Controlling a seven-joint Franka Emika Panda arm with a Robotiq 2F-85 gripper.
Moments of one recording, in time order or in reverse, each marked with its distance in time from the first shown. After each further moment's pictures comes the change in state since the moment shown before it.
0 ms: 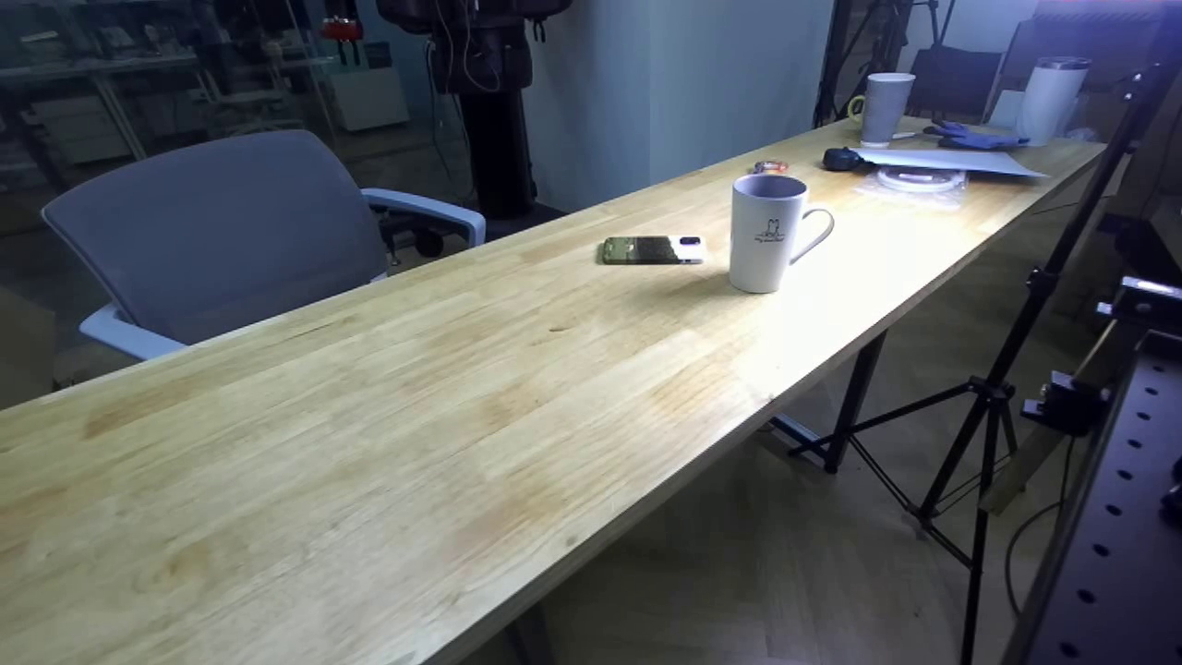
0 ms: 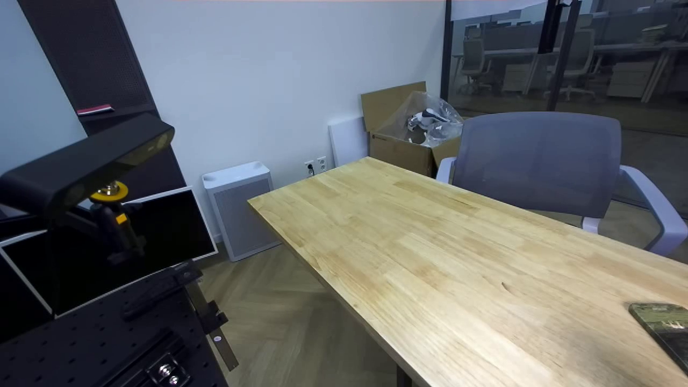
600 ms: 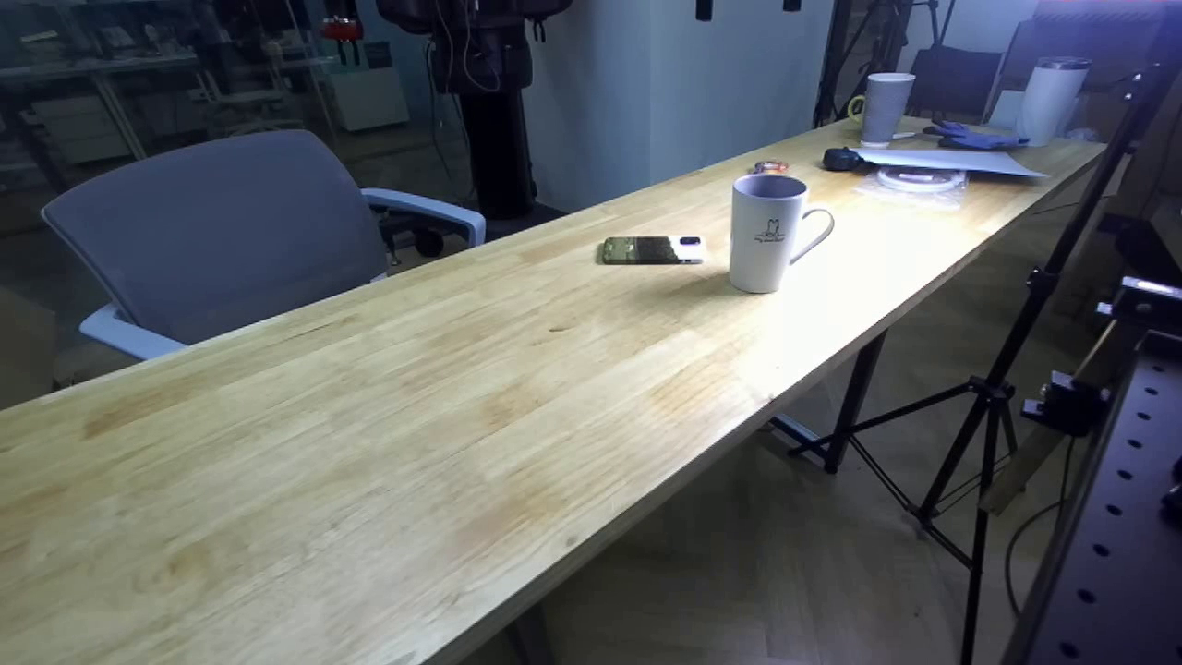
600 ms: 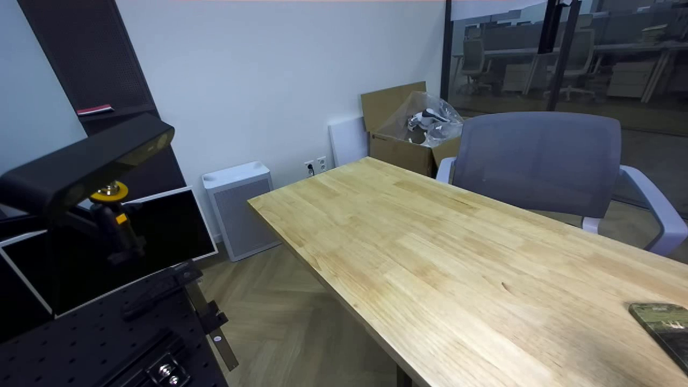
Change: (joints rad) arm -0.001 0.155 0.000 -0.001 0.047 0.149 0.007
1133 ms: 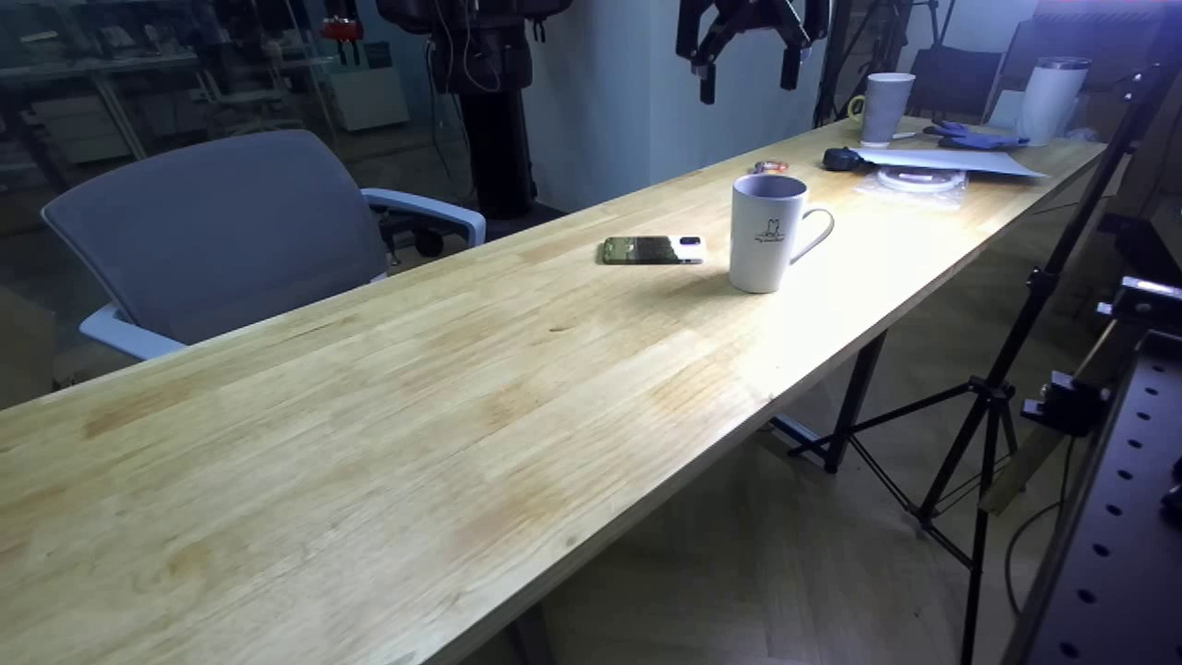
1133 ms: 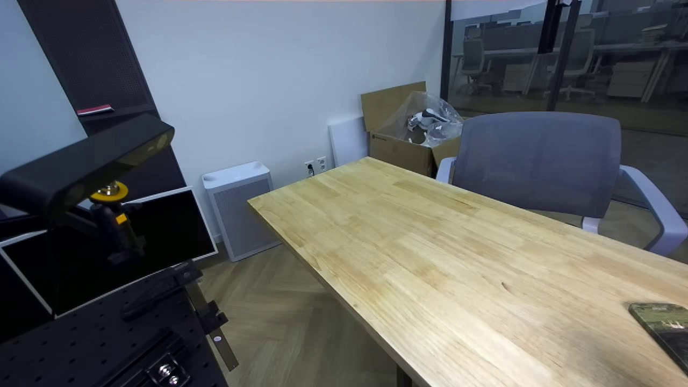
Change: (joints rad) arm -0.009 0.151 -0.001 0.001 0.005 0.139 0.015
